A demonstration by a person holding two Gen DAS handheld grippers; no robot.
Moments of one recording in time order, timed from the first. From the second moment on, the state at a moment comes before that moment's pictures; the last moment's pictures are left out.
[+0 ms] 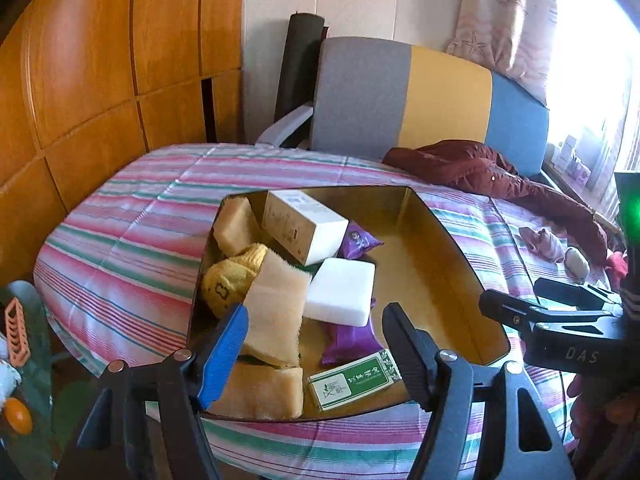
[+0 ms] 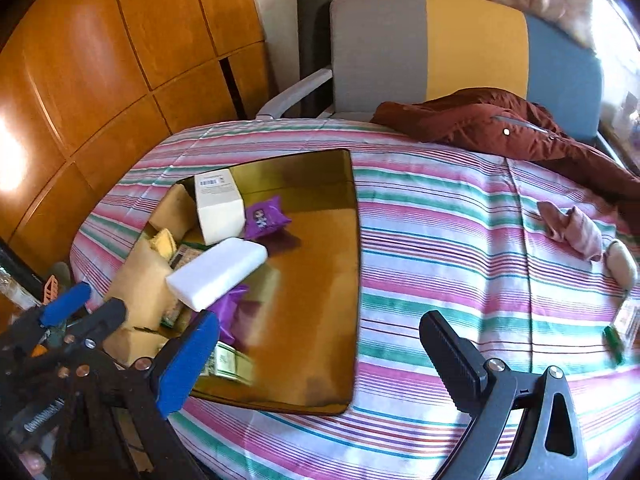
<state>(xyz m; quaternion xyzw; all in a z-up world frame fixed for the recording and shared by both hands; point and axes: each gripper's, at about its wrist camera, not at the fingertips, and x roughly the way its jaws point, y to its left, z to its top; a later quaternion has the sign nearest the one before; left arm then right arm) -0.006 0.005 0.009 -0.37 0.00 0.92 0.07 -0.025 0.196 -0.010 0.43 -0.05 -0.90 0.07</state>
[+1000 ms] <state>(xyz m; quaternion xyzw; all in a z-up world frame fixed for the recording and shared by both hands) 0.010 0.094 0.024 -0.38 0.02 0.89 0.24 0.017 0.390 -0.023 0.46 -0.15 -0.87 -0.09</state>
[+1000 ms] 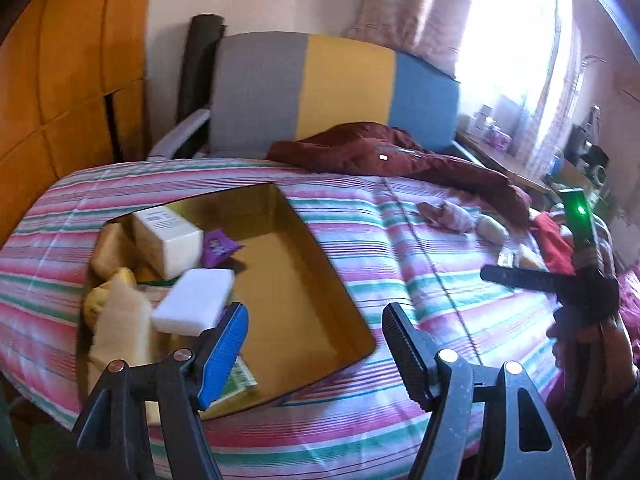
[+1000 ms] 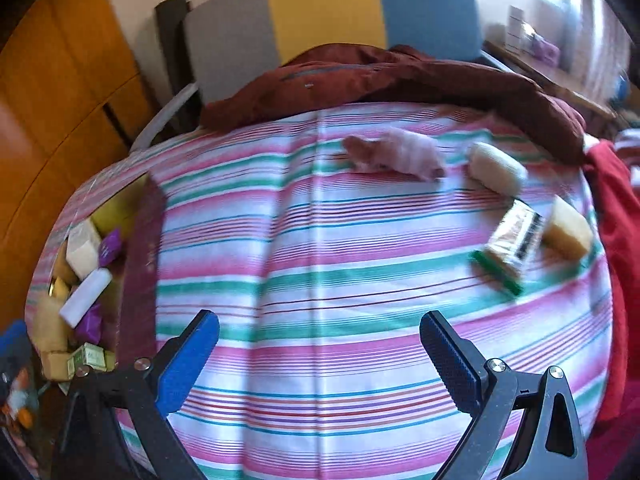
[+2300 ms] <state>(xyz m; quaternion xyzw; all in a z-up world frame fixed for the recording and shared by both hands) 0.002 0.244 -0.018 -0.44 0.11 0.83 0.34 0.010 0.655 -0.075 0.46 -0.27 -0.79 -0.30</state>
